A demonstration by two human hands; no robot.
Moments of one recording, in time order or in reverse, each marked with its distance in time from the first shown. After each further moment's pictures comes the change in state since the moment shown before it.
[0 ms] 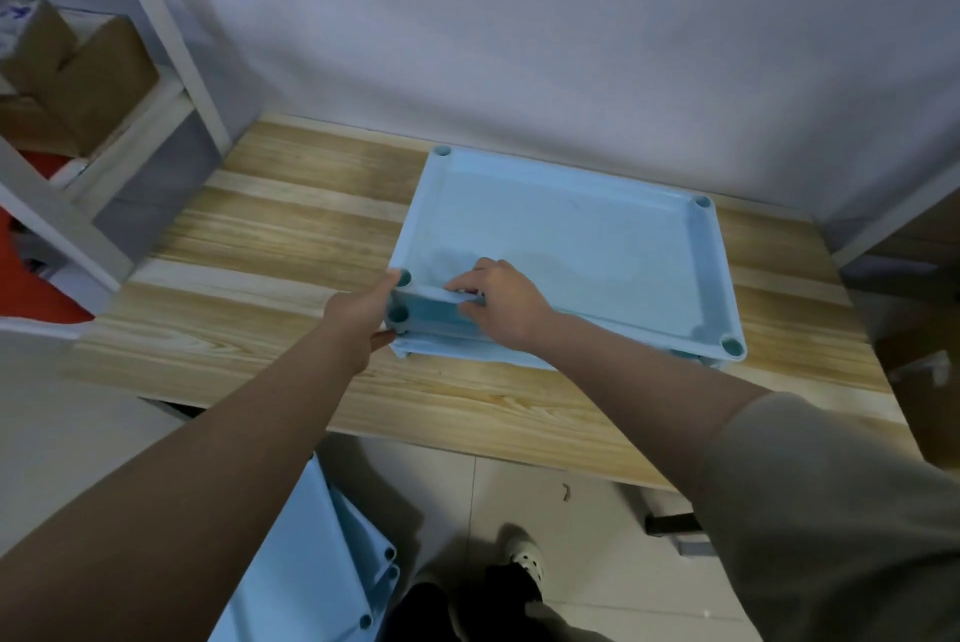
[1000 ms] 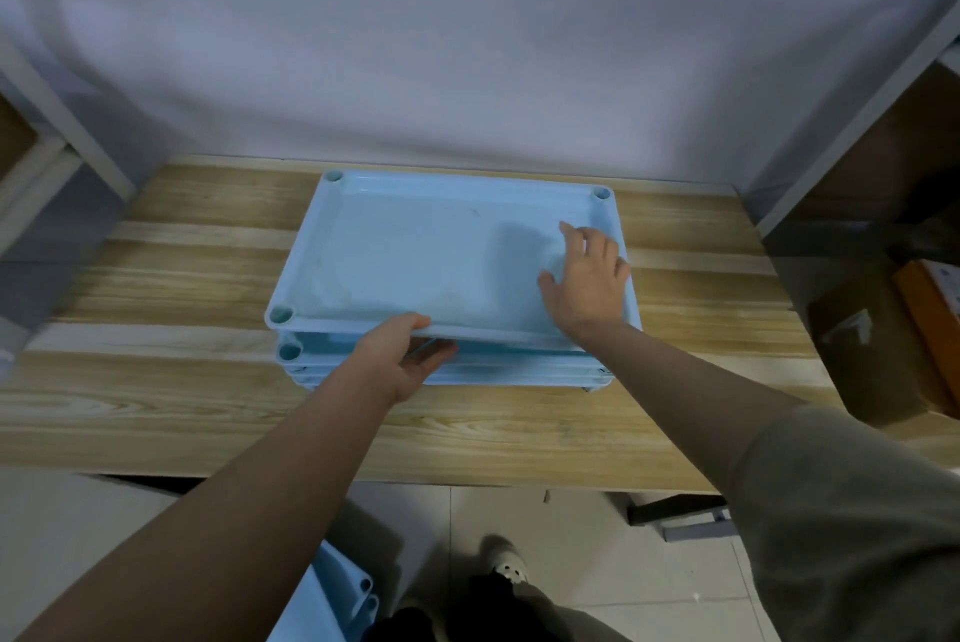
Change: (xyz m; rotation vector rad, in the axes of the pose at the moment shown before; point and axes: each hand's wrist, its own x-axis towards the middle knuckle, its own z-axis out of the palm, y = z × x) left_hand -0.057 -0.025 0.142 -0.356 -0.258 -0.199; right_hand -0.066 0.164 -0.060 -0.078 0.511 0.513
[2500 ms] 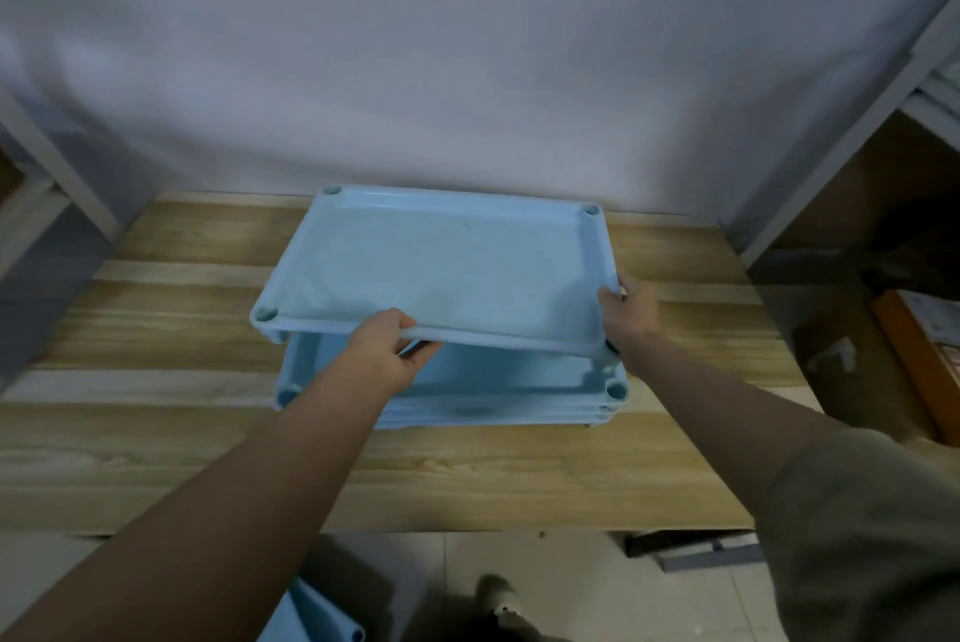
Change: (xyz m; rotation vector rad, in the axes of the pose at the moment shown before) left_hand 0.008 0.046 0.024 0.006 0.039 0.067; right_hand 0.021 0.034 -0.024 0.703 -0.059 0.516
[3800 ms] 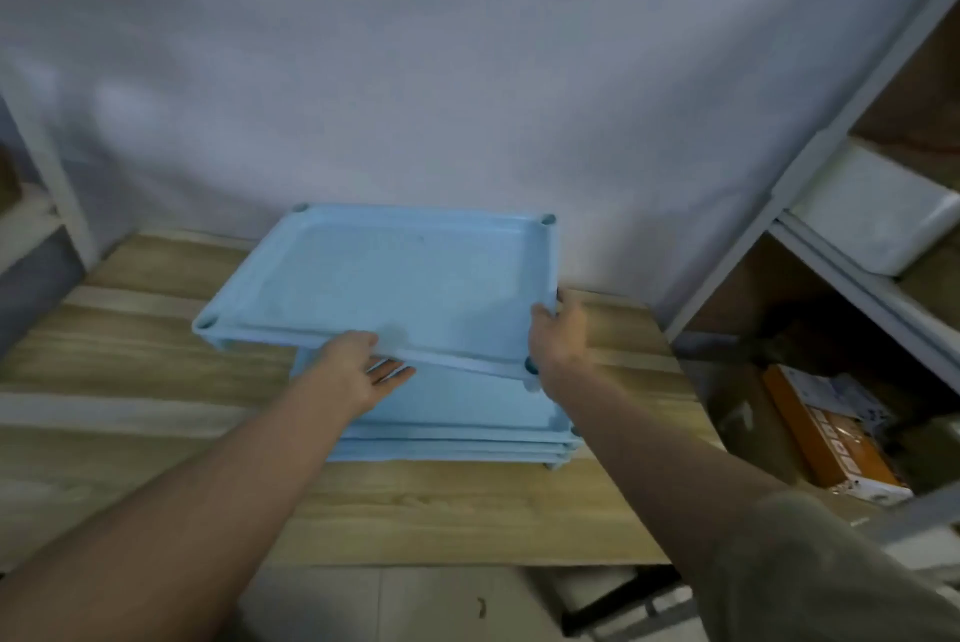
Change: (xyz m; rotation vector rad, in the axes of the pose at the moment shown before) left_hand -0.052 0.040 -0.048 -0.025 -0.176 0.056; right_hand -0.120 -0.101 0.036 0.196 0.126 -0.137
